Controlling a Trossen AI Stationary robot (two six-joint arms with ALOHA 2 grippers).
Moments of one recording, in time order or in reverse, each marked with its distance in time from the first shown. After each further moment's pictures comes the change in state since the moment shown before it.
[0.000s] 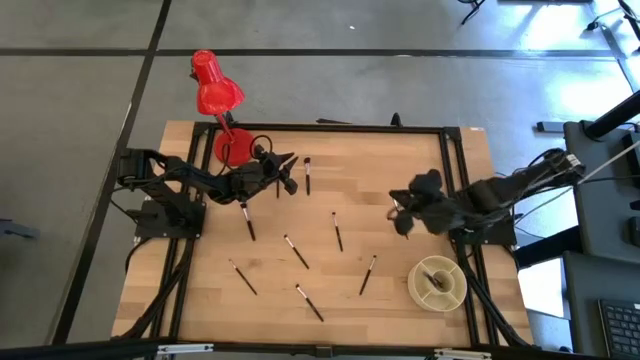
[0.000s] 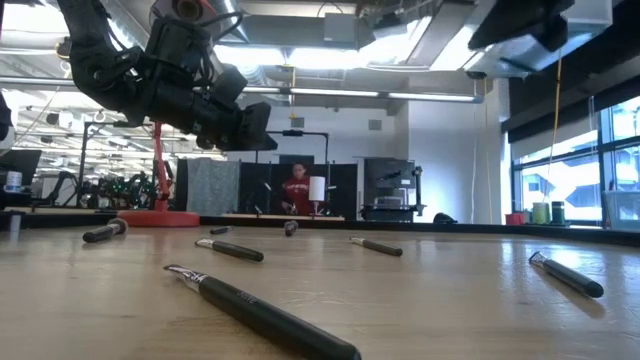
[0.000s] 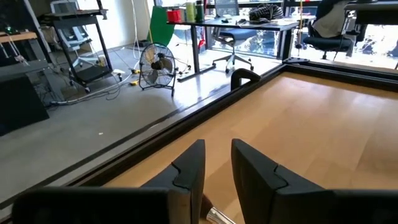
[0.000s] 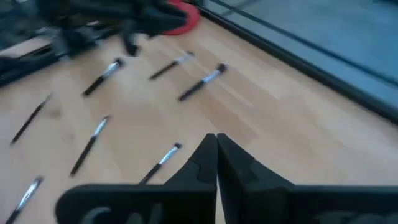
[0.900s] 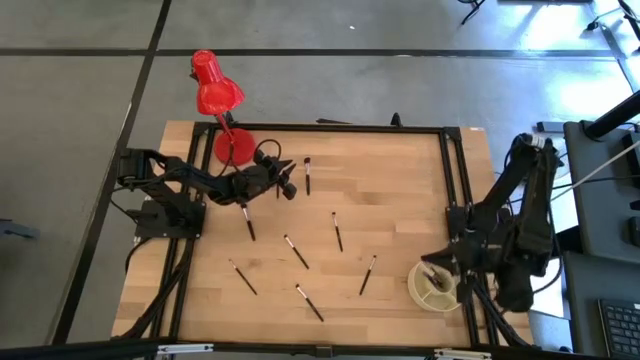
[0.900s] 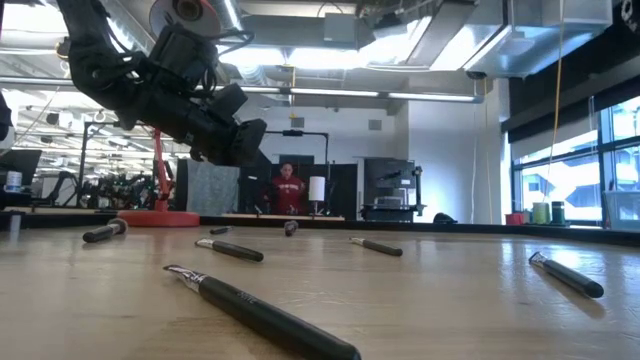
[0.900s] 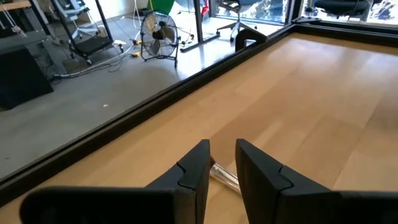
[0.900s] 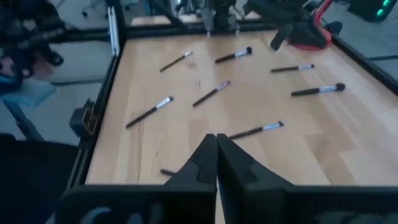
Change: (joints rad) left arm -0.020 0.000 0.000 -0.157 -0.002 -0.078; right arm 0.791 0.087 -0.006 -0.150 0.278 0.269
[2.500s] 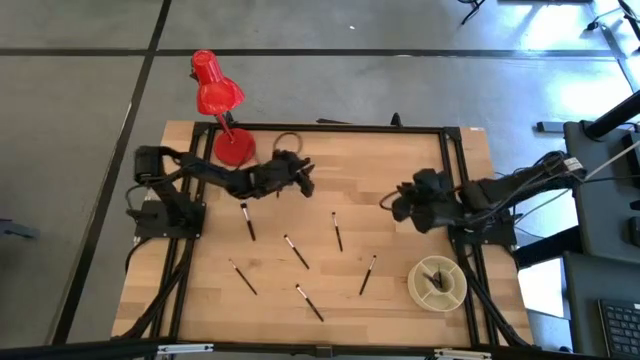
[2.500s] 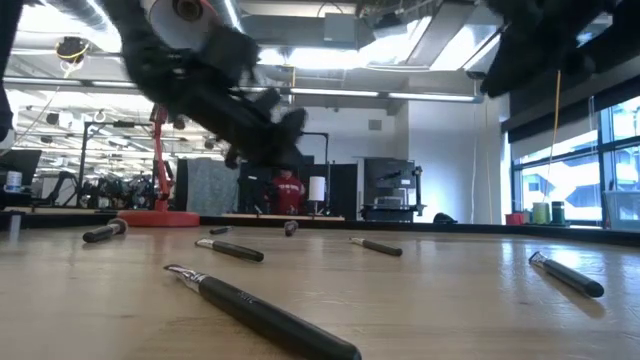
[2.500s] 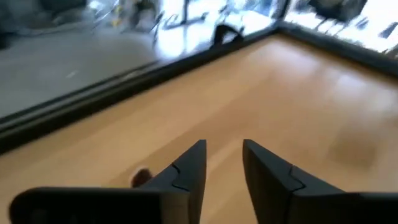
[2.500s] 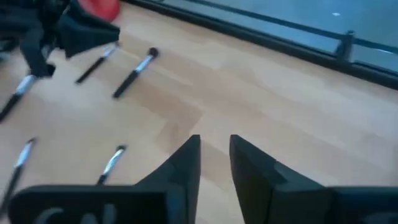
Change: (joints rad) left arm 0.016 0.151 0.268 -0.208 0.087 -0.217; right arm -0.905 -0.059 -0.076 -0.015 -0.238 0.104
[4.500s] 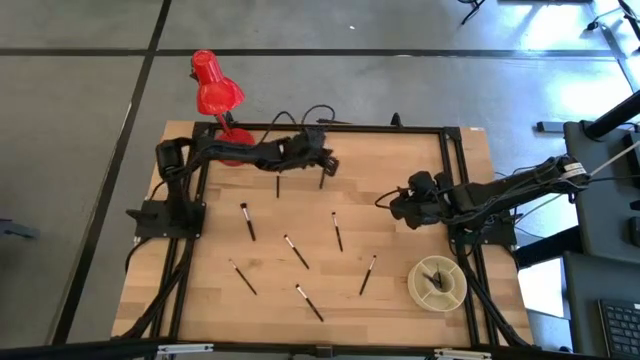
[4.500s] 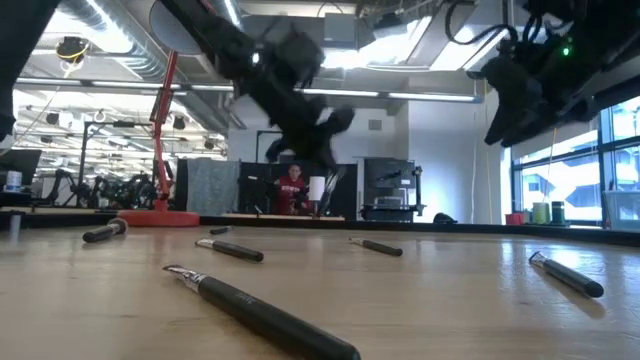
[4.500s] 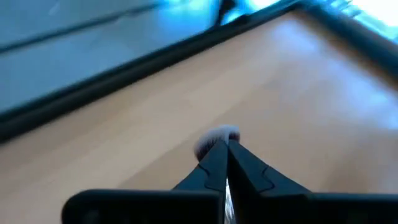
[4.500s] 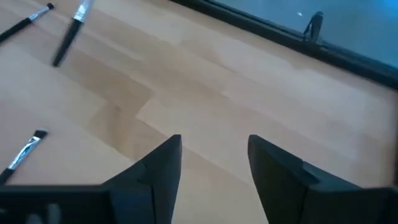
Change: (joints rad) left arm 0.087 0.138 0.489 -0.535 0.184 -0.138; right arm -0.108 -0.012 -0.229 0.146 -0.011 -0.092
